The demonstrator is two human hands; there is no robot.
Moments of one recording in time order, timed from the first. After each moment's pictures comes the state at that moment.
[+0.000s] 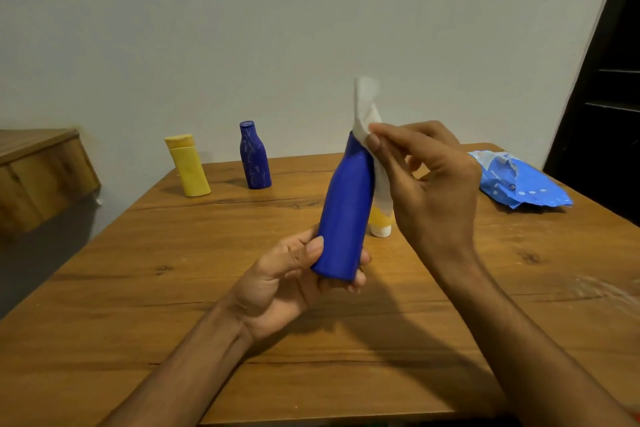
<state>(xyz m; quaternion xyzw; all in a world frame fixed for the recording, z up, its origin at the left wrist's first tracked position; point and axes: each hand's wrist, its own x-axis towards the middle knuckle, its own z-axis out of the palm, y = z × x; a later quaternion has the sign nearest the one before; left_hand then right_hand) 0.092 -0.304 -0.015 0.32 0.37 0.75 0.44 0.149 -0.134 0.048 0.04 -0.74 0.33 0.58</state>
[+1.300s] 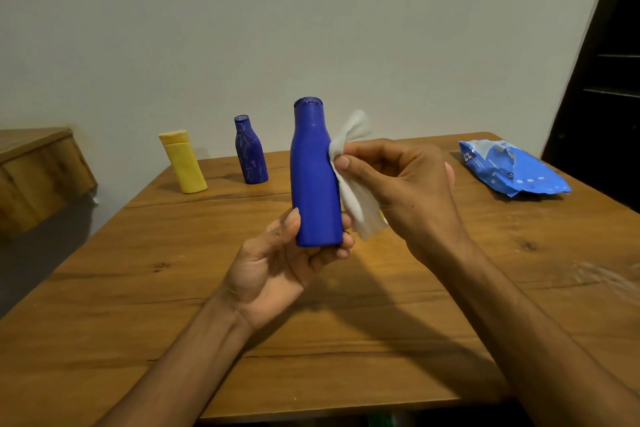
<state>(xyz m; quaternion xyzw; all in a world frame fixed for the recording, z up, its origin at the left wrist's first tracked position) 0.082 -0.301 -0.019 0.31 0.28 0.81 0.41 0.154 -0.142 0.047 0.06 -0.72 0.59 0.35</state>
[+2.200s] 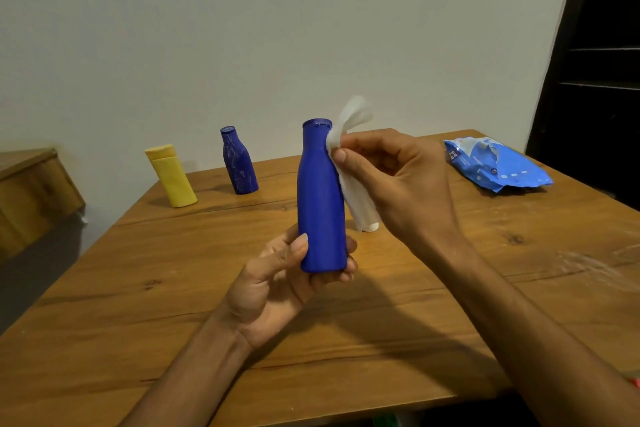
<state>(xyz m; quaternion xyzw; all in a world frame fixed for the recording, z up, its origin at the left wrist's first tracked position) 0.090 -0.299 -0.022 0.30 0.32 0.79 0.43 0.157 -0.134 0.050 0.08 -0.74 0.51 0.43</state>
